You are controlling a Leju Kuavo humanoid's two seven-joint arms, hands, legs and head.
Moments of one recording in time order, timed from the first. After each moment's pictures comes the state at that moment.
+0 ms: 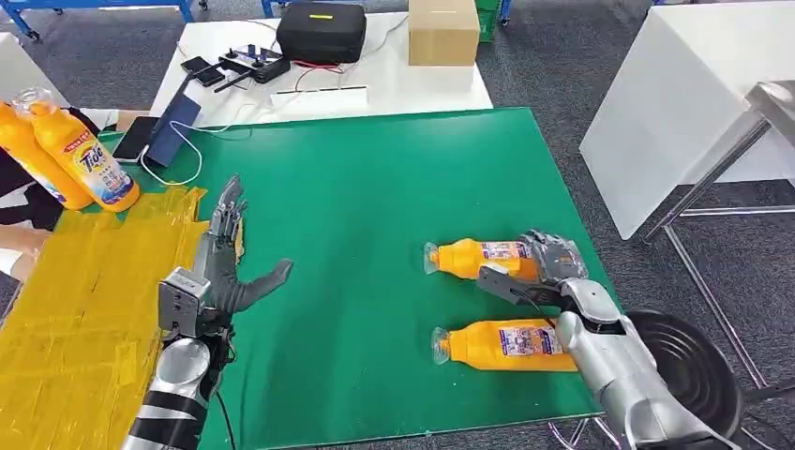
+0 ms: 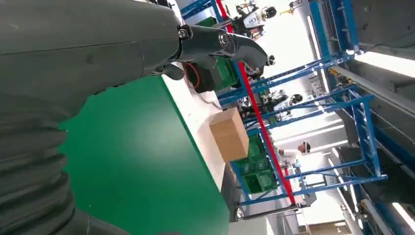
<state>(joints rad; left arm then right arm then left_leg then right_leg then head) -0.22 -0.10 -0.13 -1.38 -0.37 0.13 -0.50 -0.52 -0.19 0.29 -0.73 1.04 -0.06 -0.03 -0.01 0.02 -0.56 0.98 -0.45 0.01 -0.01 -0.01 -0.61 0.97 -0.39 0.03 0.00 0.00</state>
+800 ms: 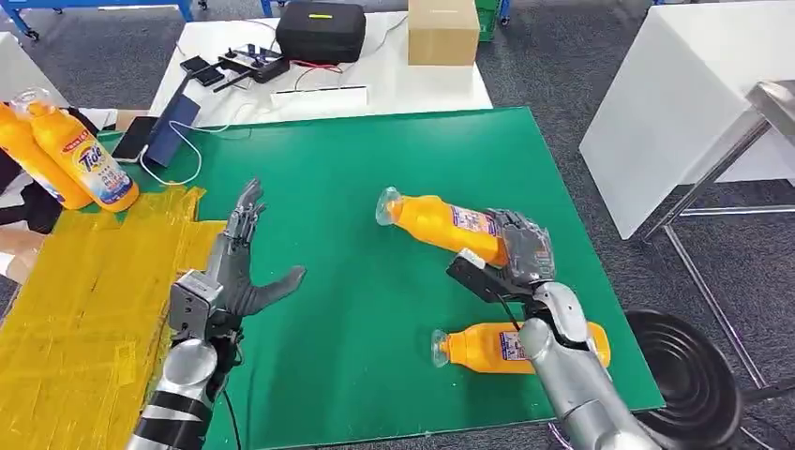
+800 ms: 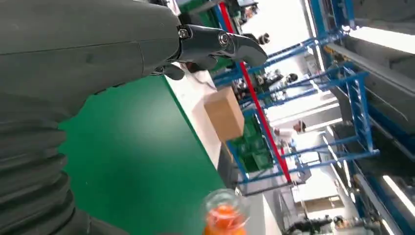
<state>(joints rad) -0.22 -0.10 -0.18 -1.39 -0.37 0.08 -0.49 -0.37 -0.04 0.22 -1.04 0.86 -0.31 -0.19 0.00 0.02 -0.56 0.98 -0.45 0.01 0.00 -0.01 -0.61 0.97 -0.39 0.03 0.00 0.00</state>
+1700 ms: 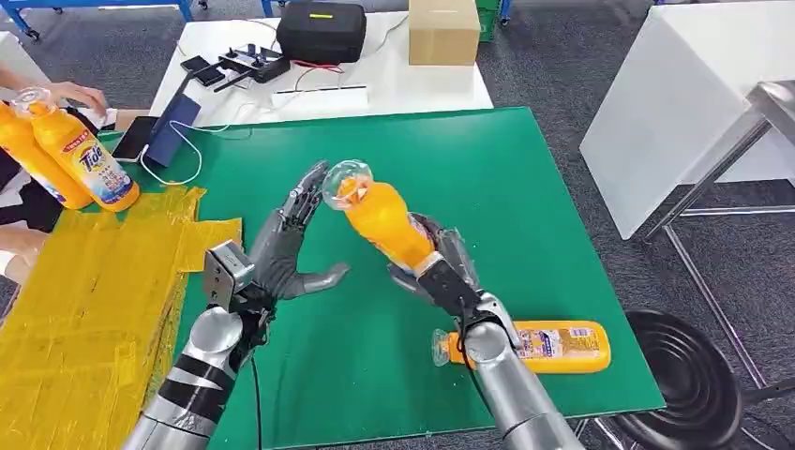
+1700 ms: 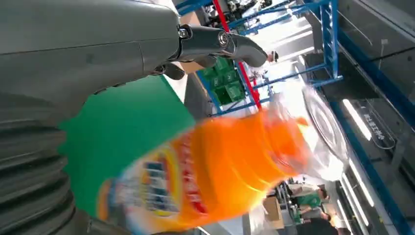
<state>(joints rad) -0.38 -0.11 -0.32 -1.28 -0.26 -0.11 -0.47 -0.34 0.20 0.24 -1.05 0.41 -0.02 -0.47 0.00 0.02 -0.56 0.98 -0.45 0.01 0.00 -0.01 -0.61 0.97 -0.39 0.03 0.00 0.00</state>
